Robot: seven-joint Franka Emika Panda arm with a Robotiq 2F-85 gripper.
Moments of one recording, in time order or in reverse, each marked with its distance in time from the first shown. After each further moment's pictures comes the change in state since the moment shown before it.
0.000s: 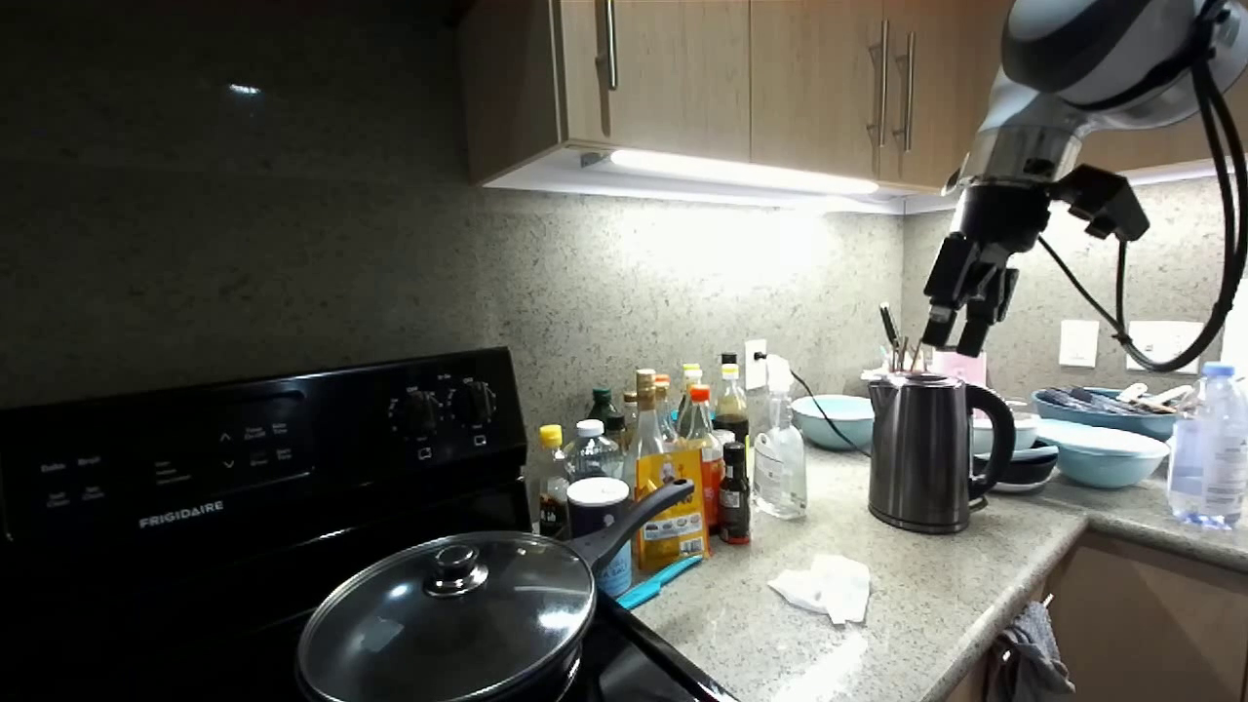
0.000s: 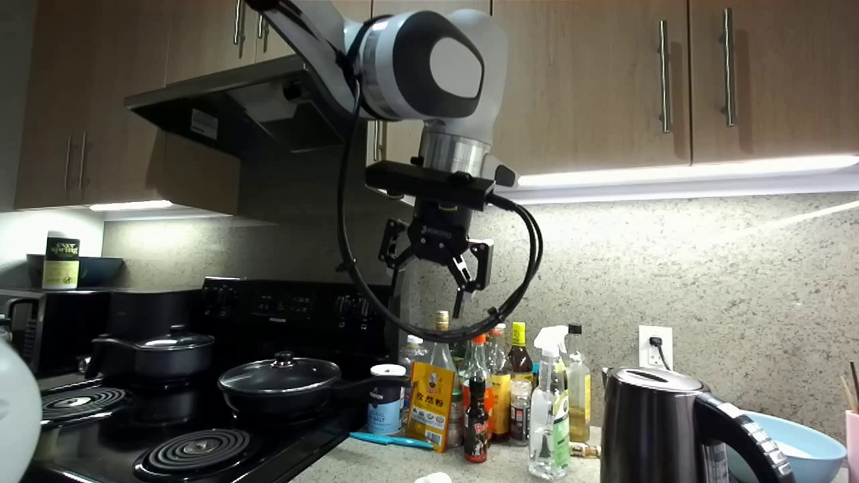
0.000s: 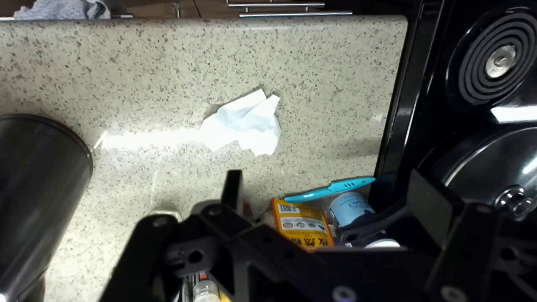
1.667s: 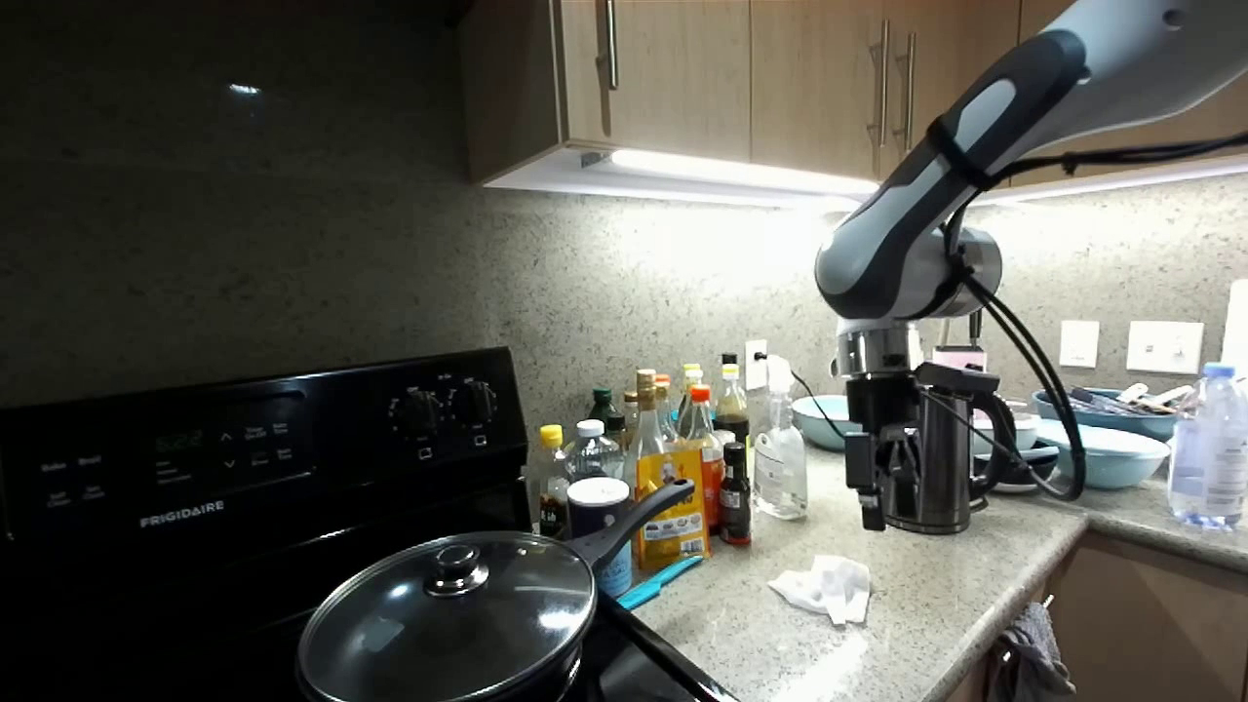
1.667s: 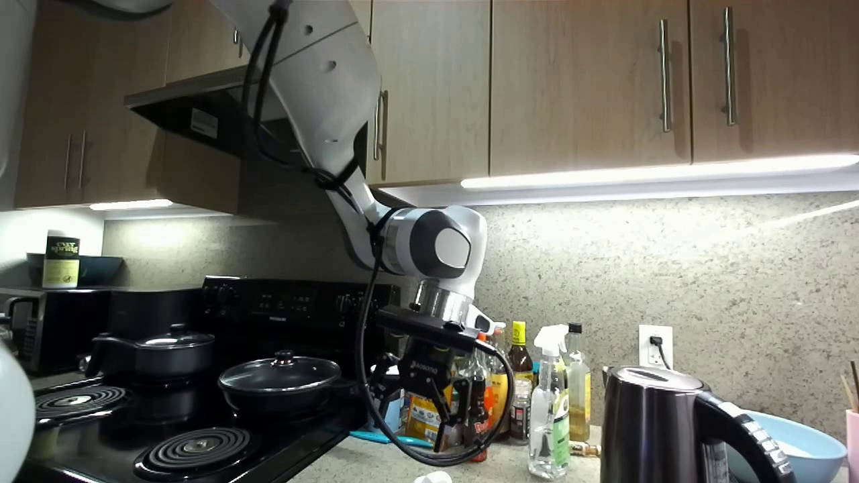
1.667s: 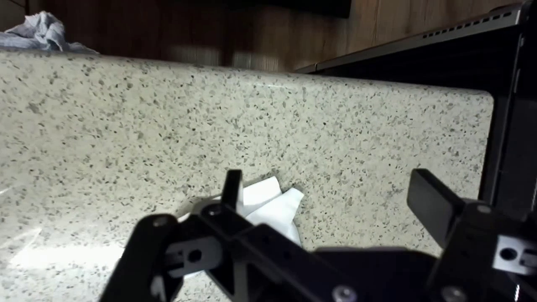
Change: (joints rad) arm -0.024 0.582 0.169 0.109 0.037 0.104 -0.044
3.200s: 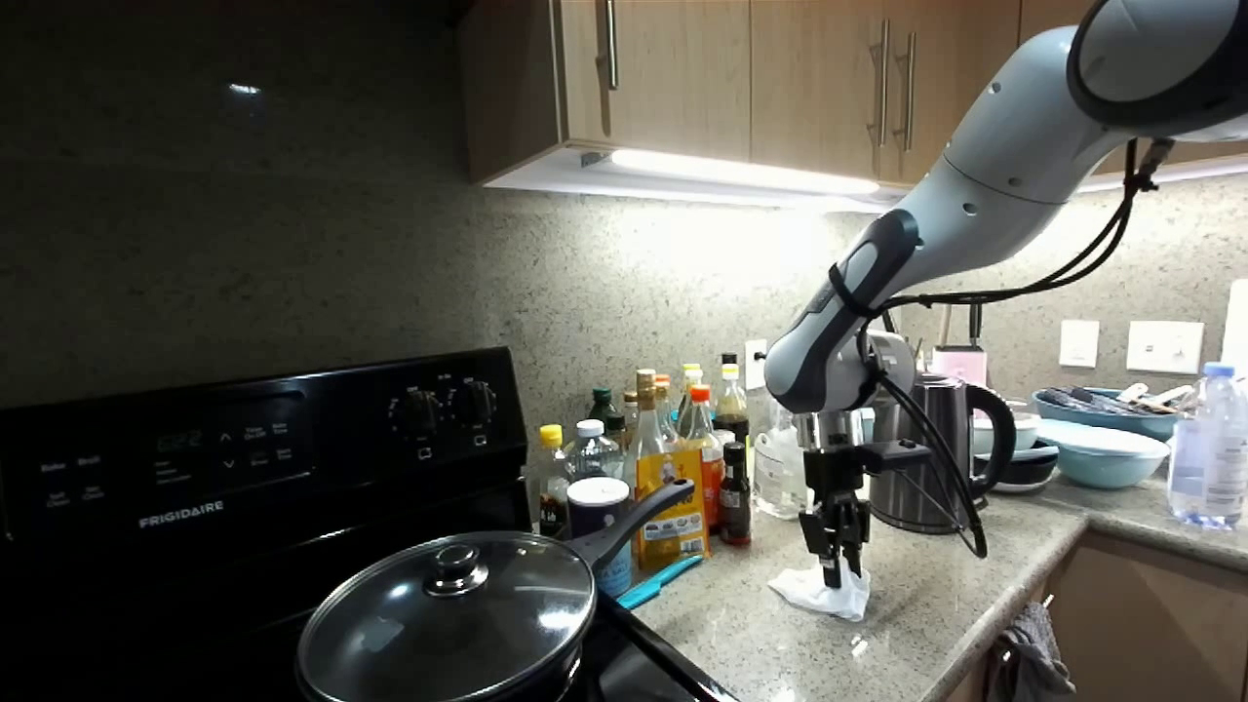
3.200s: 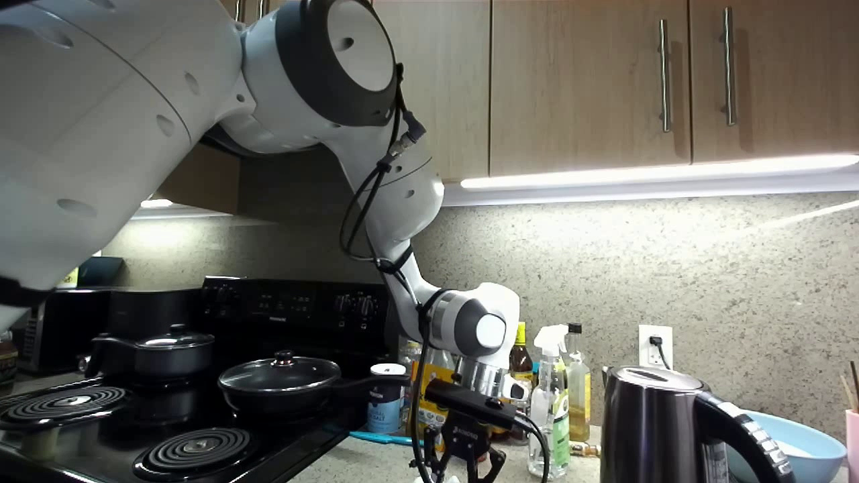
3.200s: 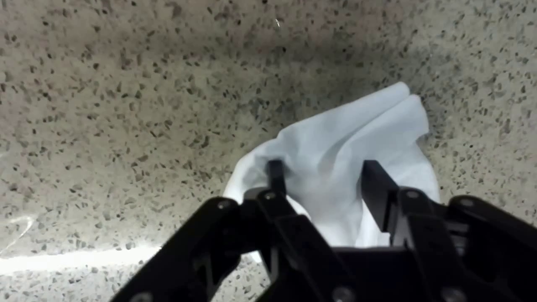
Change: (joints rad) arm -0.156 0.451 0.121 0.321 0.032 0.115 0.000
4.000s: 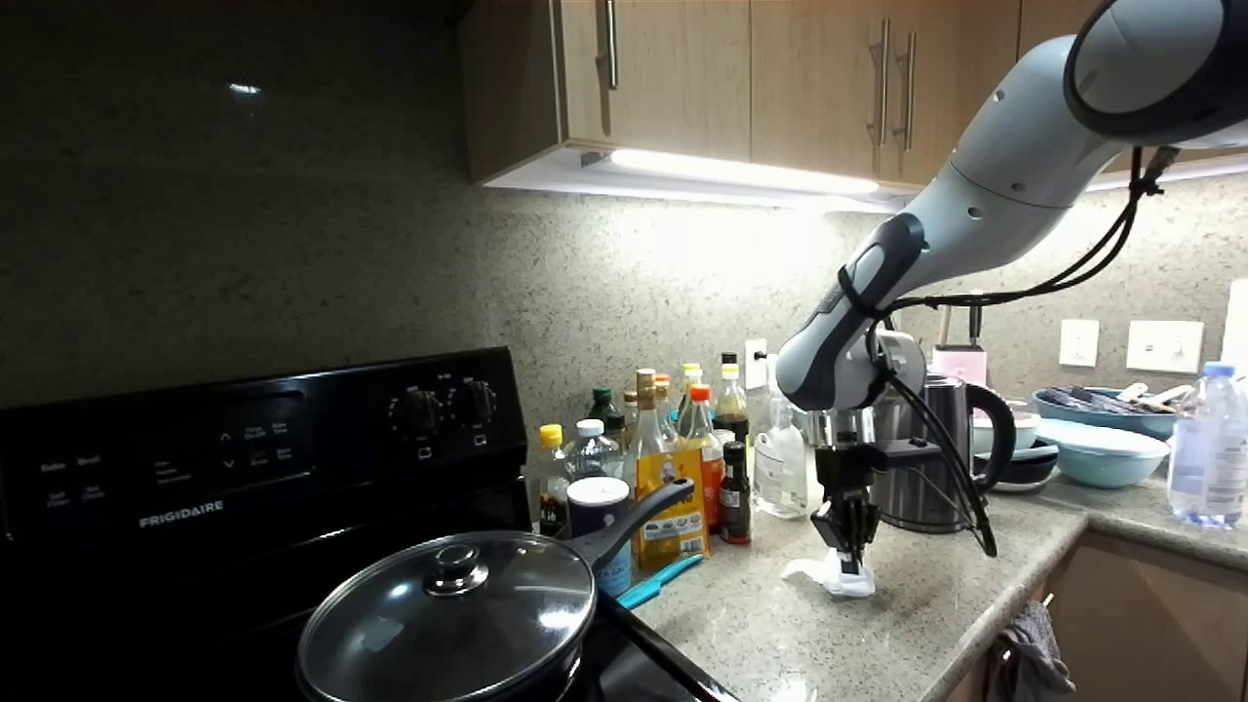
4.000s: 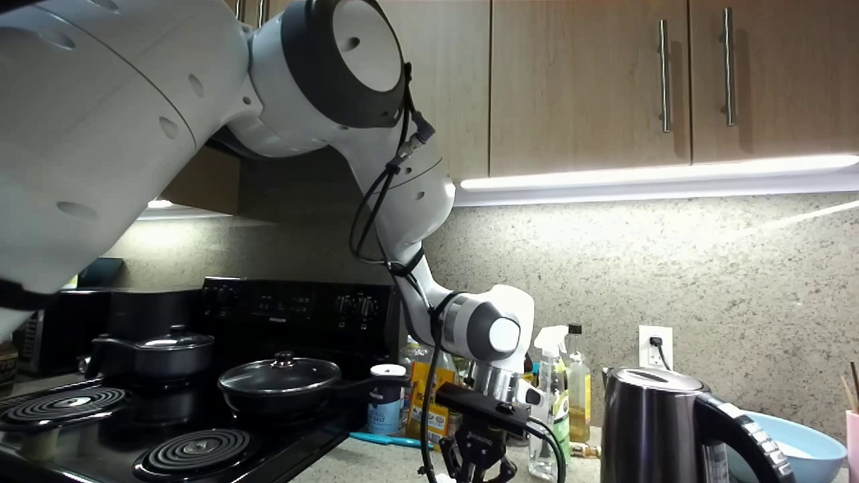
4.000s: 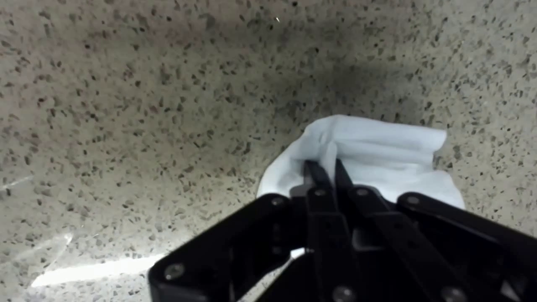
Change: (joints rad) arm -0.038 0.013 -0.004 0.015 -0.001 0.006 0.053
